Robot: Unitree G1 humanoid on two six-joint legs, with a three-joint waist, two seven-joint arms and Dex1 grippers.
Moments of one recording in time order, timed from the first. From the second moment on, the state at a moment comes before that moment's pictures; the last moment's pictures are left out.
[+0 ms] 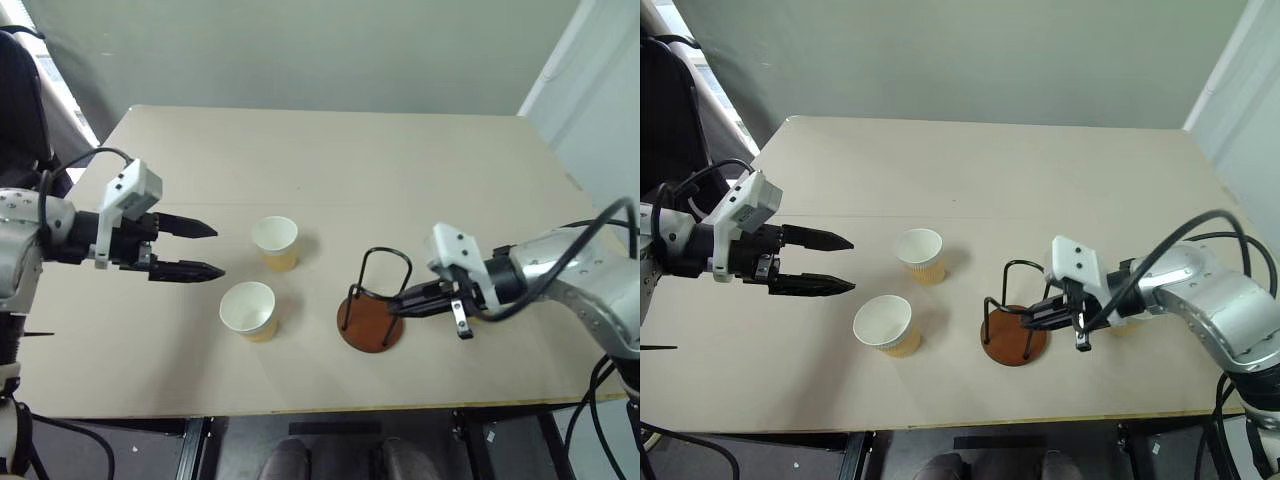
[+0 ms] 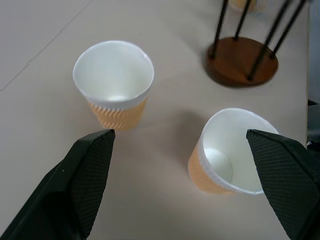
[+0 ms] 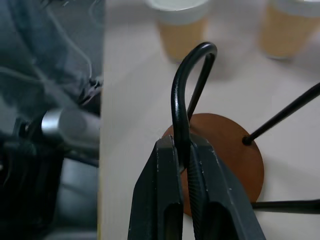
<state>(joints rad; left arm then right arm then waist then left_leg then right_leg) -0.64 1.15 0.04 0.12 -0.47 0.63 -1.49 -0.64 -0.92 0.24 -0.52 0.57 0.88 1.16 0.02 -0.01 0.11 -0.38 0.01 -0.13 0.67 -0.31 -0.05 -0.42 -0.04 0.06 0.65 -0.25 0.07</state>
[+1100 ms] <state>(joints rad) -0.56 1.24 0.08 -0.13 -0.65 0.73 -1.56 -0.73 -0.85 0.38 -0.30 0.31 0.49 1.43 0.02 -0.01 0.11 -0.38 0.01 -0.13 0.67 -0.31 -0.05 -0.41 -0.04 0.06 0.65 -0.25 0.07</state>
